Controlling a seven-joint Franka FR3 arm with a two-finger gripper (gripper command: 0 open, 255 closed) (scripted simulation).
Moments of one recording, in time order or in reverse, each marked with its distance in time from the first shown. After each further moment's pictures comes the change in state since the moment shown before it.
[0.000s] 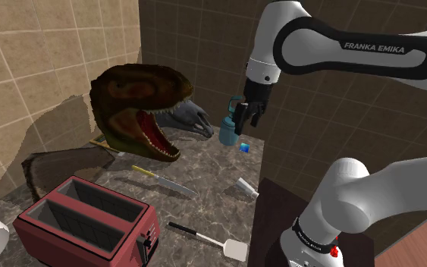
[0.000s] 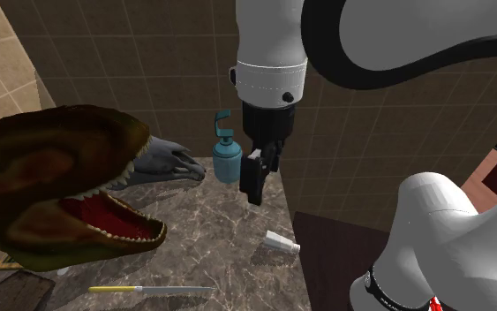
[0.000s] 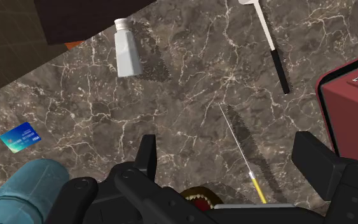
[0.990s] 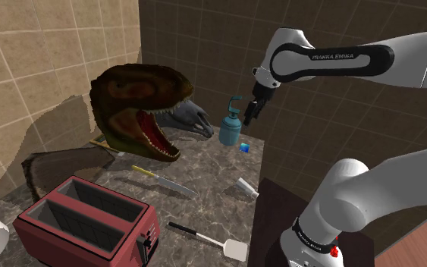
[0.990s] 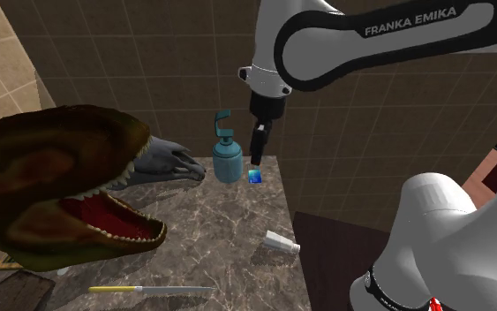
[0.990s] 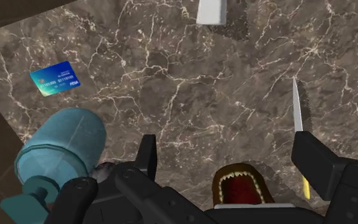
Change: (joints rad) arm -0.062 0.121 -0.309 -0.056 -0.160 0.284 -0.451
